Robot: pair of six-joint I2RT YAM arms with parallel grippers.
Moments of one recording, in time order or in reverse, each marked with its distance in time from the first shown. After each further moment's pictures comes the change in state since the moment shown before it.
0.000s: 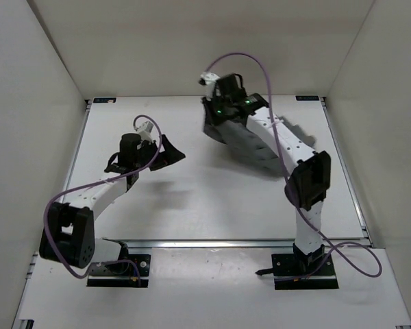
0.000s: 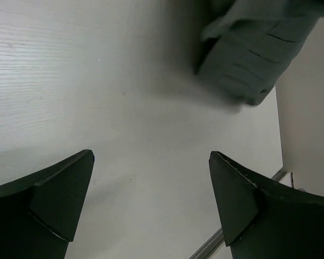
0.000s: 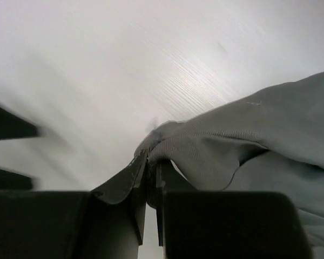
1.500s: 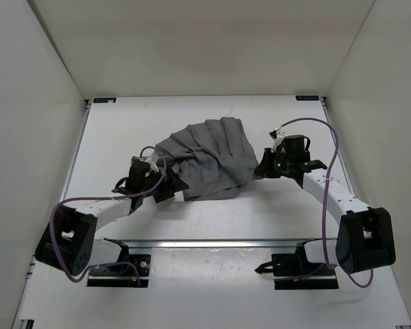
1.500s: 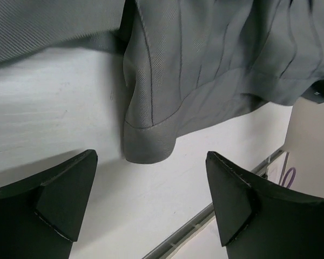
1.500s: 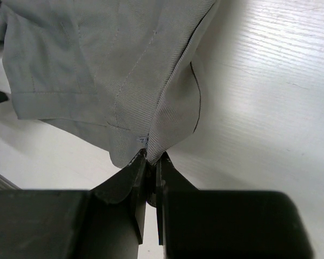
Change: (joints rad) left arm -0.077 -0.113 -0.318 0.050 -0.063 -0.188; right arm -0.322 -0.663 -1.116 0.420 -0.227 0.239
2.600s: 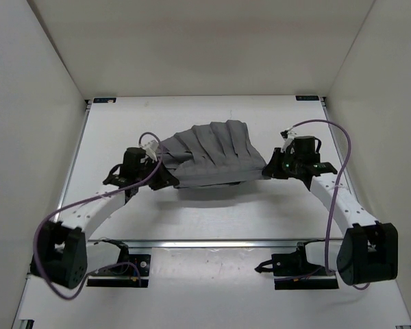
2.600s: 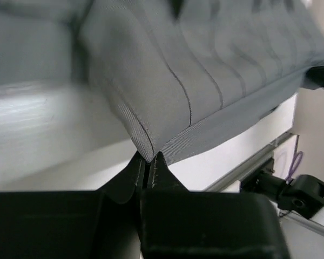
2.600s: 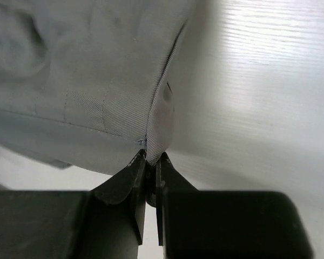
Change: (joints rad) left arm 0.002 0.016 0.183 -0.257 0.039 0.146; right arm -0.061 -0.060 0.000 -0.089 0.061 0.011
